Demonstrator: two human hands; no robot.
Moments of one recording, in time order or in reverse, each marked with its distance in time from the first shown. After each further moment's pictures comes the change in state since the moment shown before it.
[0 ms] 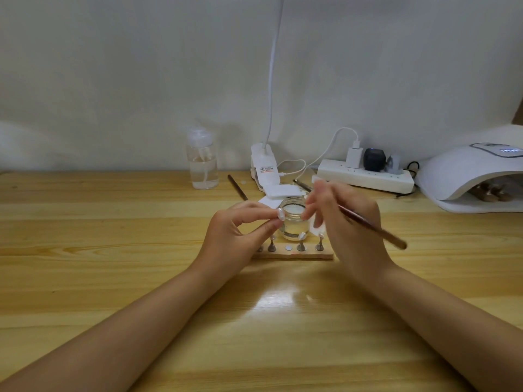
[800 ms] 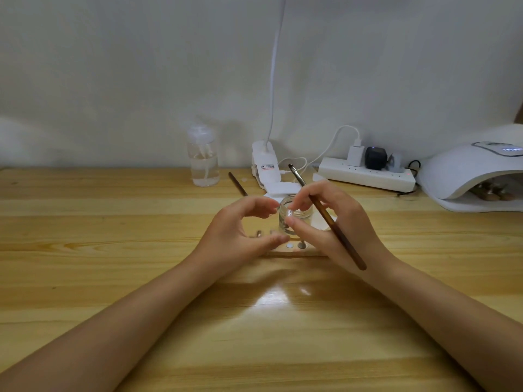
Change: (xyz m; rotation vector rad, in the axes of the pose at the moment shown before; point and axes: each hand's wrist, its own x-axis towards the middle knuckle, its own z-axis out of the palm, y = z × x) left_hand 0.000 -0.003 -0.009 0.090 -0.148 -0.107; right_hand 0.002 0.010 -0.003 -0.242 -0.227 -0.147
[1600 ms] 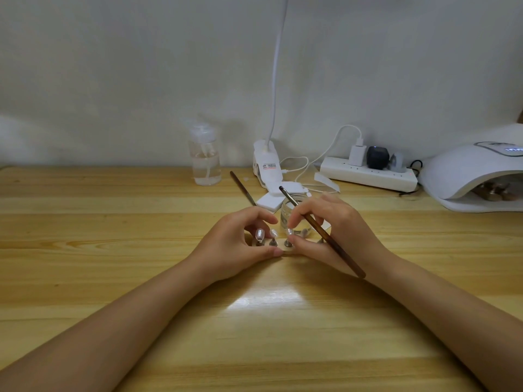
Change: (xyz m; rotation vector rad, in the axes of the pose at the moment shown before) left_hand -0.004 -0.011 -0.004 0.037 -0.138 -0.088; right_hand -0.003 0.012 0.000 -0.195 -0.141 -0.166
